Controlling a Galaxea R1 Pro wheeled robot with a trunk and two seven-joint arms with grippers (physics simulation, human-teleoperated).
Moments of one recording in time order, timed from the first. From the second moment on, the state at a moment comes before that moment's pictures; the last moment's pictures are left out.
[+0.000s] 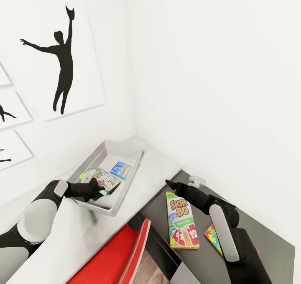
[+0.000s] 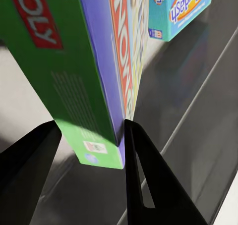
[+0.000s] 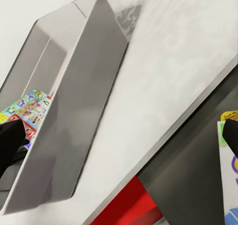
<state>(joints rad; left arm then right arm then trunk) -1.02 0.13 0.84 -0.35 -0.07 1.03 -0.41 -0.37 0.08 0.03 -1.58 -0.56 0.79 0.04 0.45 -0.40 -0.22</state>
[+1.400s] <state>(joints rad) -1.02 0.17 0.95 -0.35 -0.07 1.04 -0.43 -0.37 0.08 0.02 -1.57 -0.56 0.79 0.04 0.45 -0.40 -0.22</state>
